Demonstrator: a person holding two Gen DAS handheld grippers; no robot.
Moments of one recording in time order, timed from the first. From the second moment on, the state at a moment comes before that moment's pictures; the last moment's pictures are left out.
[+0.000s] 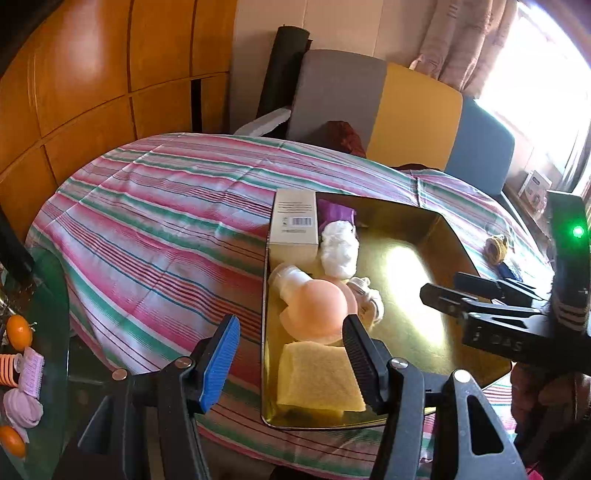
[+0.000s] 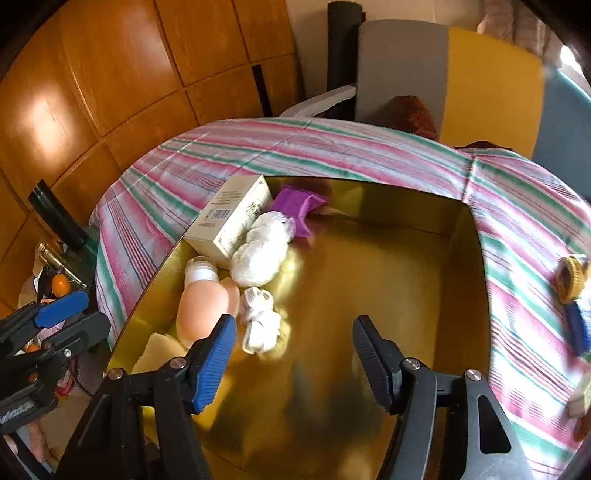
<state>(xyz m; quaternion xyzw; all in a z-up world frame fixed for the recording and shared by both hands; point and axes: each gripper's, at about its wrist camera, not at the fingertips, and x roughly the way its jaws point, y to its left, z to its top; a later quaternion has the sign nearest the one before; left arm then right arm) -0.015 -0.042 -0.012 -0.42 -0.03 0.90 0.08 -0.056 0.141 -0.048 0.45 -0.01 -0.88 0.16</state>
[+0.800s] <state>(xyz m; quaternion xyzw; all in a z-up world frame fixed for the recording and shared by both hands) -0.009 0.060 0.004 -0.42 0.05 0.89 0.17 0.000 0.360 -0.001 0.39 -0.07 -0.92 -0.03</state>
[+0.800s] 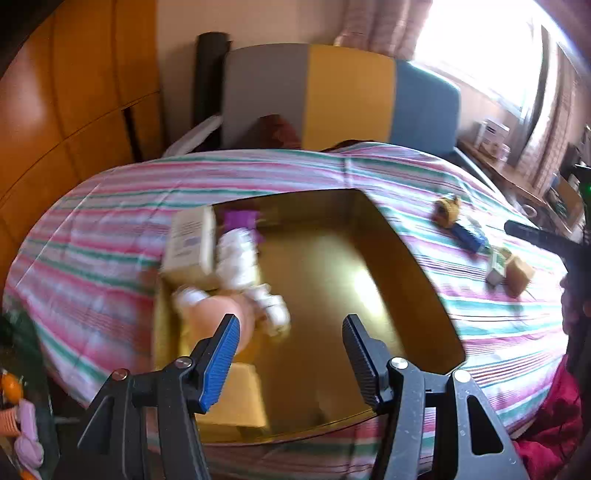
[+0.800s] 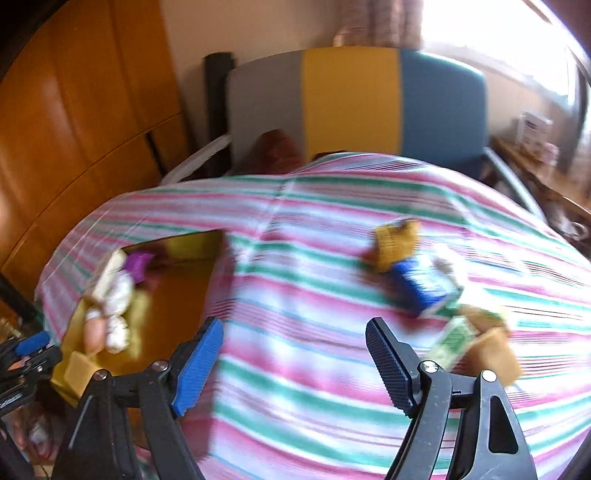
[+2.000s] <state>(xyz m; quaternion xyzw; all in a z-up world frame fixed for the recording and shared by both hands) -0.026 0.418 -0.073 -0.45 0.23 0.76 0.41 0.043 0.563 -0.039 0.37 -0.30 -0.86 -0.17</state>
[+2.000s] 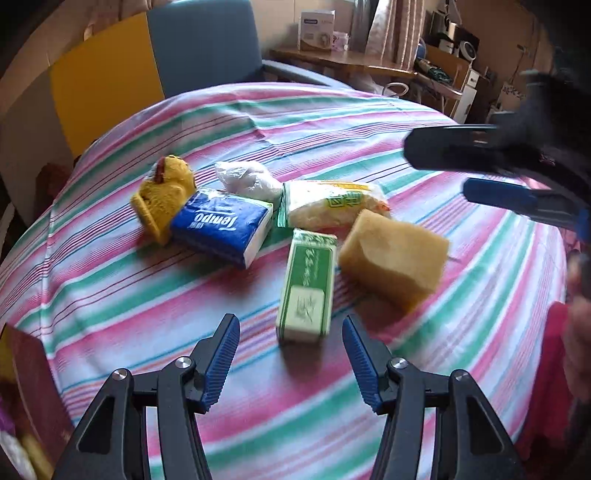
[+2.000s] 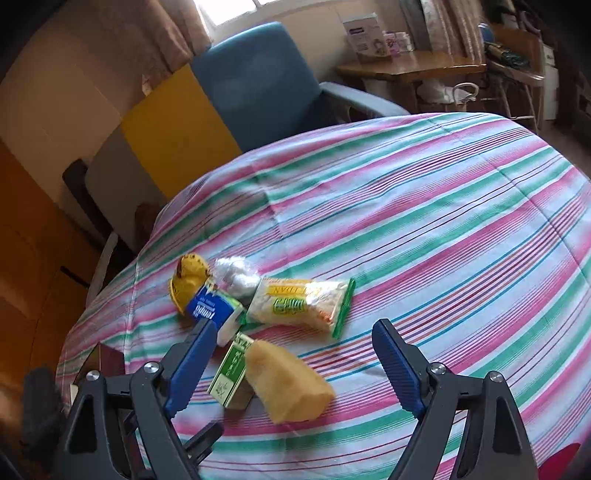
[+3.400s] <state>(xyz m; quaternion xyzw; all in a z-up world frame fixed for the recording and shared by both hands) -0.079 0.149 -0.009 -0.46 0.00 0.85 0.25 0.010 0.502 -0.078 0.49 -0.08 -0.85 -0.16</state>
